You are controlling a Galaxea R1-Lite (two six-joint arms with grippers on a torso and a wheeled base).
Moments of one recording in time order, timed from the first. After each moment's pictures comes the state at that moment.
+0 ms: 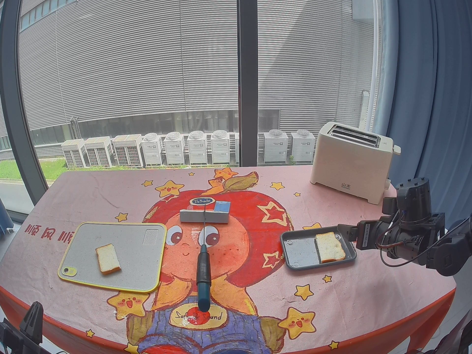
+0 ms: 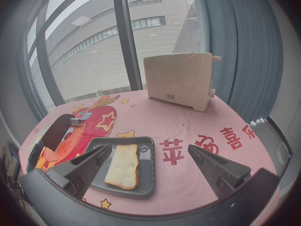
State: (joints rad) left arm -0.01 0.02 -0.02 0.00 -0.02 0.01; right arm 0.41 1.71 -0.55 -0.55 -0.24 0.32
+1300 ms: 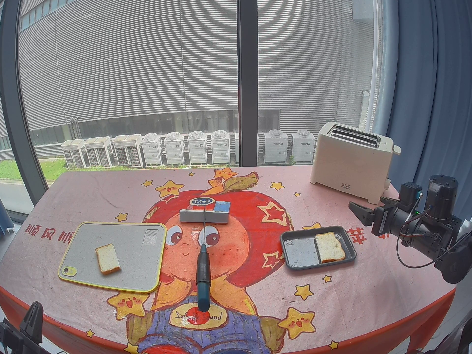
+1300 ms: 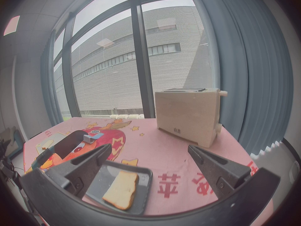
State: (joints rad) left arm -0.01 0.02 -0.02 0.00 -0.02 0.01; right arm 0.28 1.71 -0.39 -1.02 0.00 0.14
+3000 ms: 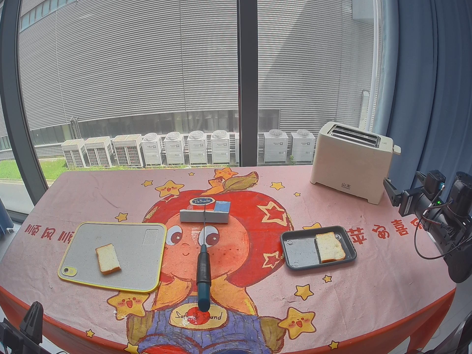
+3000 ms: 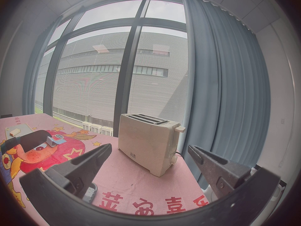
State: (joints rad) left arm -0.01 0.02 -0.02 0.00 -0.02 0.01; right arm 0.09 1.72 -0.31 -1.34 -0.08 -0.11
